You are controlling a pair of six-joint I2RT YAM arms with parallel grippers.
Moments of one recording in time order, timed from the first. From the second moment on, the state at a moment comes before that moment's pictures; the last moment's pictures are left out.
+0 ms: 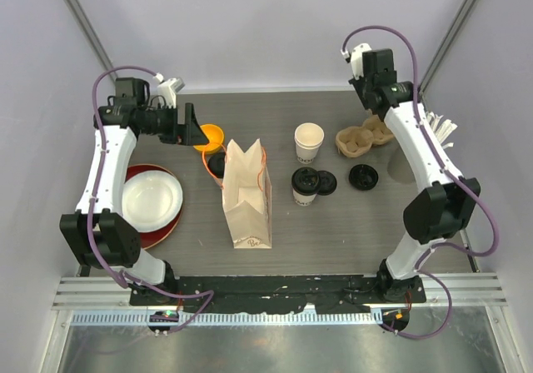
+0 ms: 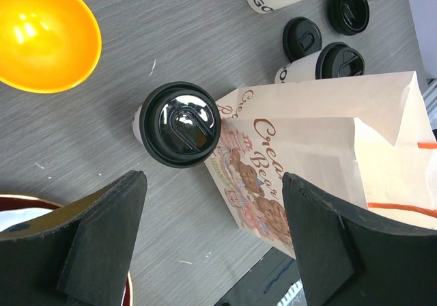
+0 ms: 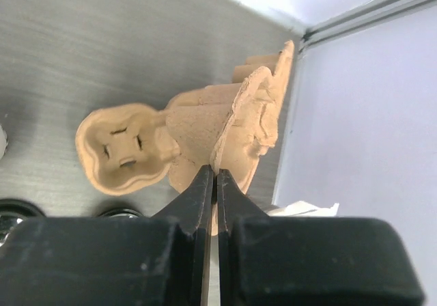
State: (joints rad) left arm 0.04 1.52 1.57 -0.99 0.73 0.11; right arm 0.21 1.73 1.78 -0.72 0.33 -0.40
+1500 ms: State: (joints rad) left arm 0.04 1.47 2.11 -0.91 0.86 -0.58; right arm 1.27 1.49 1.58 -0.09 0.48 -1.23
